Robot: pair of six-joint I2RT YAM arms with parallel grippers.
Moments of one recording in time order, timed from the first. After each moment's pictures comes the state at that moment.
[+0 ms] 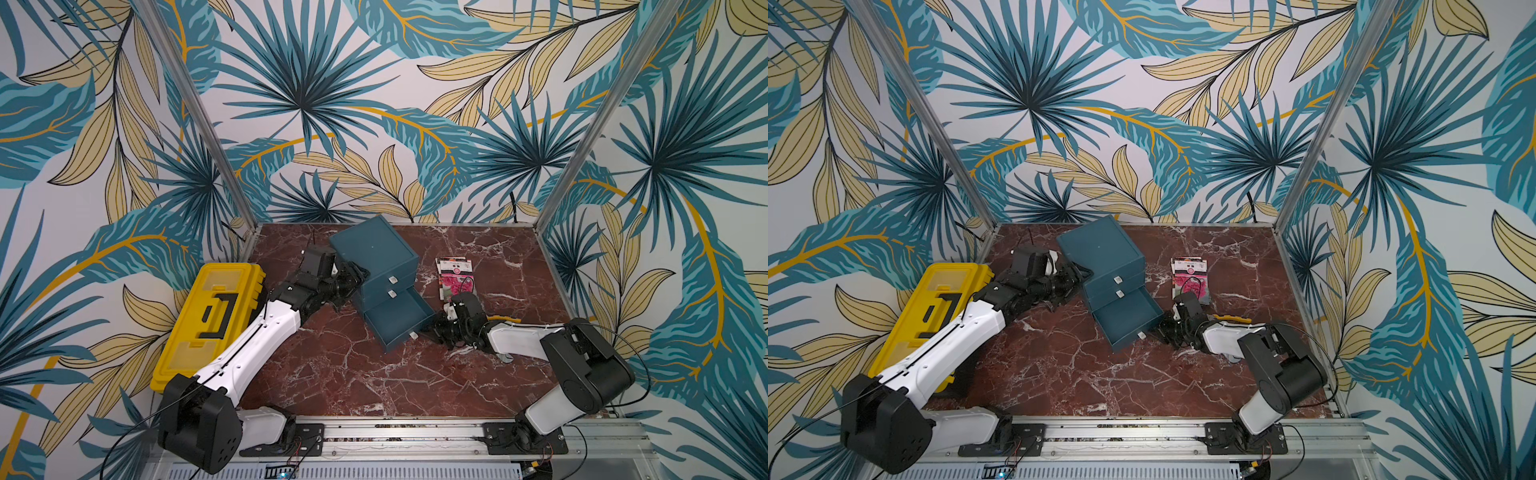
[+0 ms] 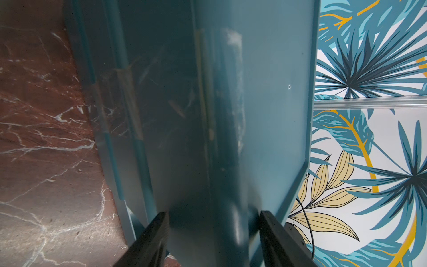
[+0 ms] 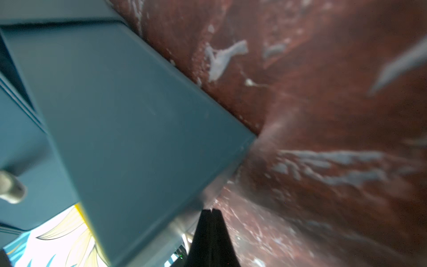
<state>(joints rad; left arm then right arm) -0.37 1.29 1.05 -0.42 0.30 -1.10 0.46 1.62 0.60 0.21 -0.46 1.28</state>
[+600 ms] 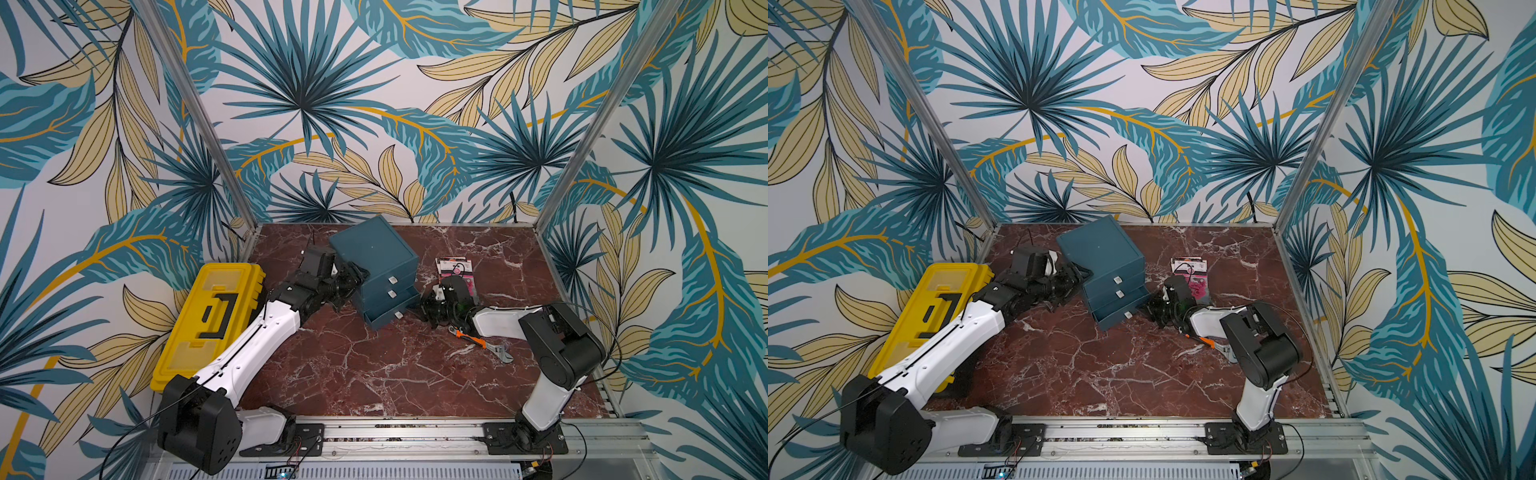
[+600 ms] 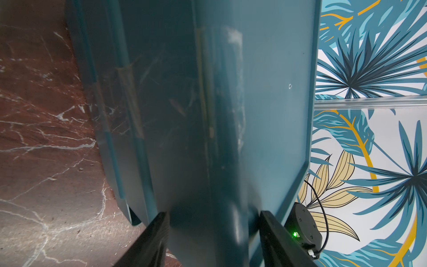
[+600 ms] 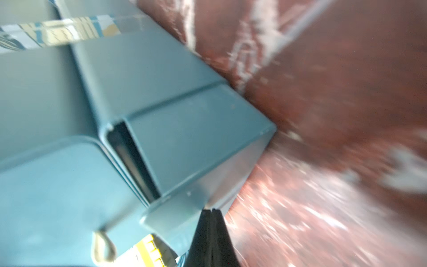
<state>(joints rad) -0.37 1.29 1.05 -0.43 0.29 -1.10 0.47 1.81 0.81 0.36 -0.45 1.42</state>
